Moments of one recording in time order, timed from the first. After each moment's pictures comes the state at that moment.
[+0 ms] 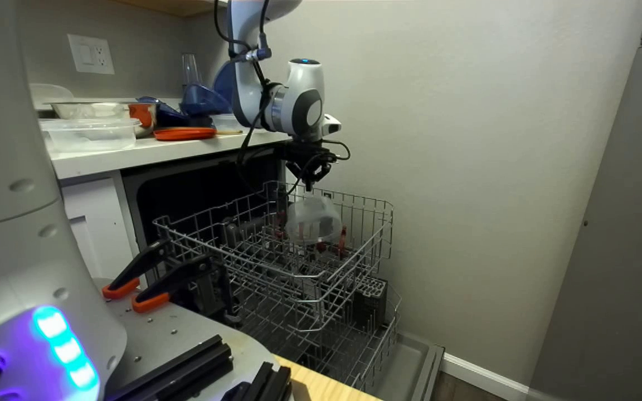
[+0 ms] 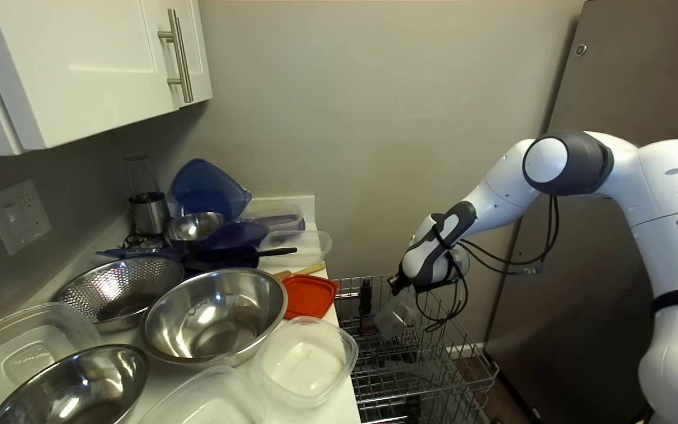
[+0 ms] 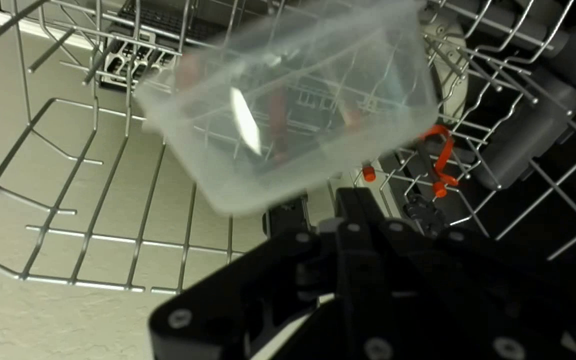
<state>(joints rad) -0.12 0.75 0.25 -1.99 -0.07 3.09 -0.12</state>
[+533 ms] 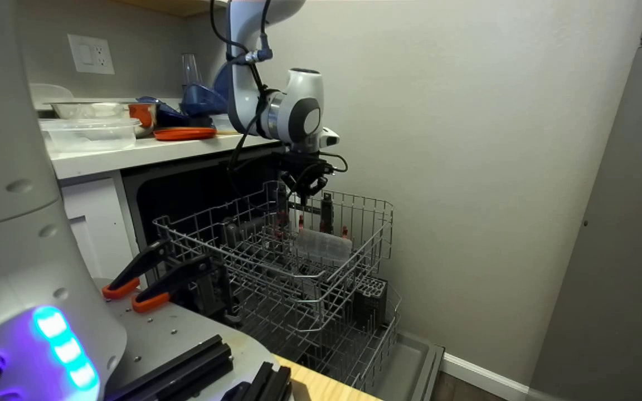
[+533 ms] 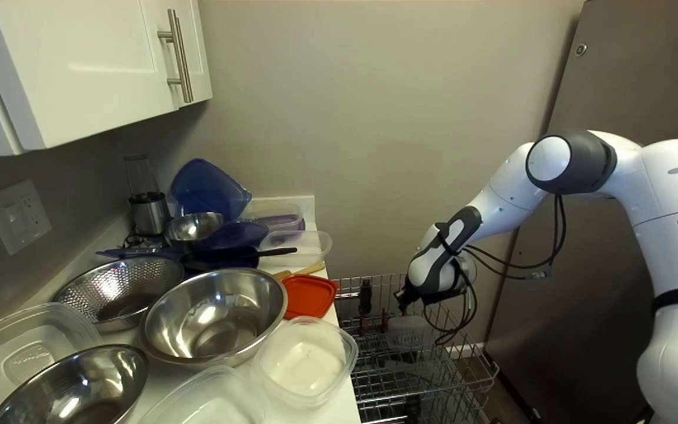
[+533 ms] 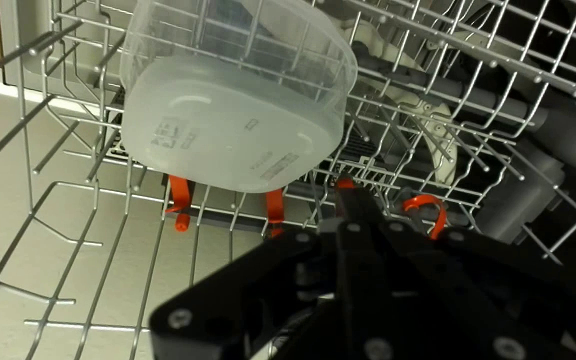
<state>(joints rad) -0.15 0.75 0.26 -2.07 -0.07 3.06 -0.12</state>
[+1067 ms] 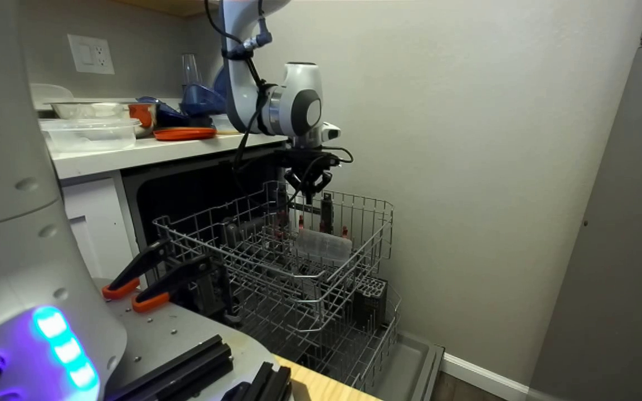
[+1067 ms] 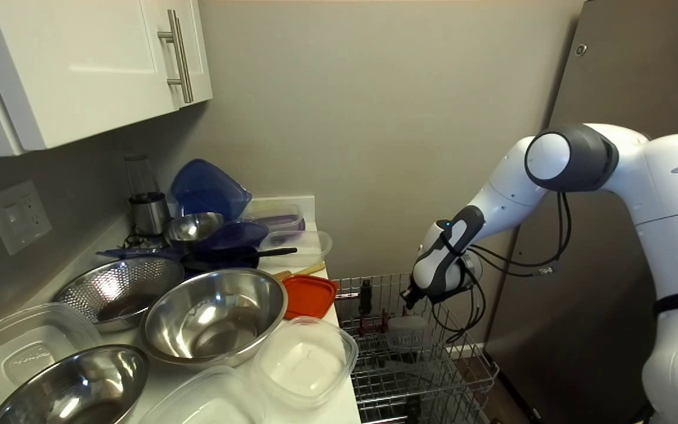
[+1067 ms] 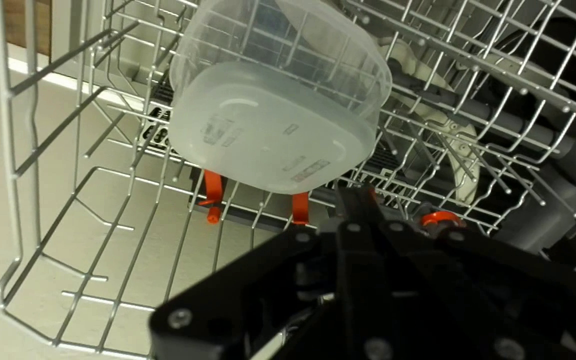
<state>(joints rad) -0.06 0.69 0.16 -2.12 -0.10 3.06 -0.13</state>
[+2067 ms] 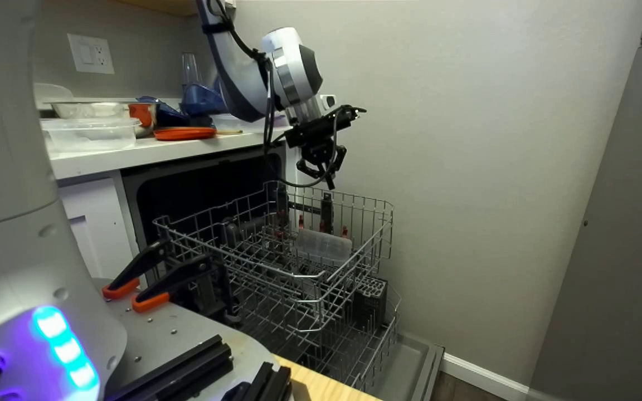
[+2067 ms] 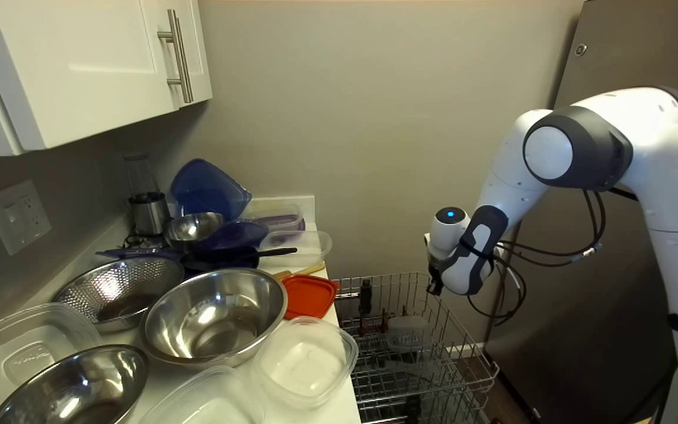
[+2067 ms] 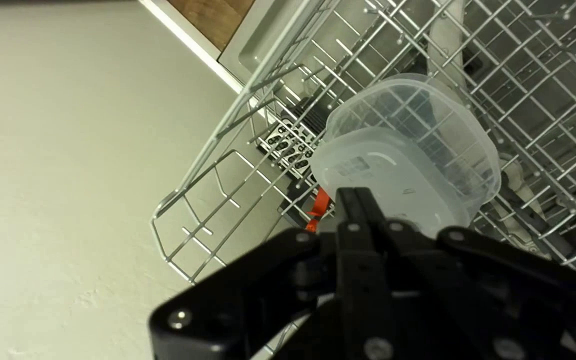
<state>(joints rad) 0.41 0.50 -0.39 -2.28 -0.44 3.02 -0.07</state>
